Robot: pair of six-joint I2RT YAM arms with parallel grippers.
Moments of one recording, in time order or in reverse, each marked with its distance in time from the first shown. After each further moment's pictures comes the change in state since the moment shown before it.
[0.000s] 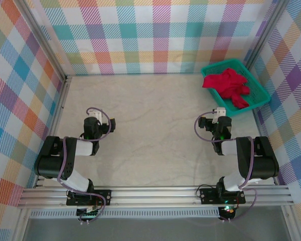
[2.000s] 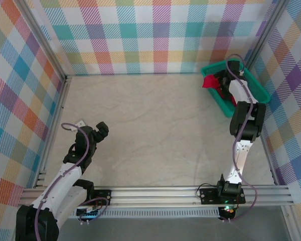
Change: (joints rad) left arm -0.119 -0.761 -0.035 -0.817 -0.202 -0.603; right arm -0.139 0.673 1.514 -1.303 0.014 0.962
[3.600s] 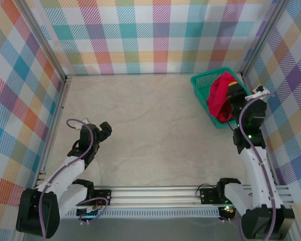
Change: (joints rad) left arm 0.000 0.161 0.002 0.085 0.050 -0.018; right arm 0.082 -1.329 -1.049 0.624 -0.100 0.010
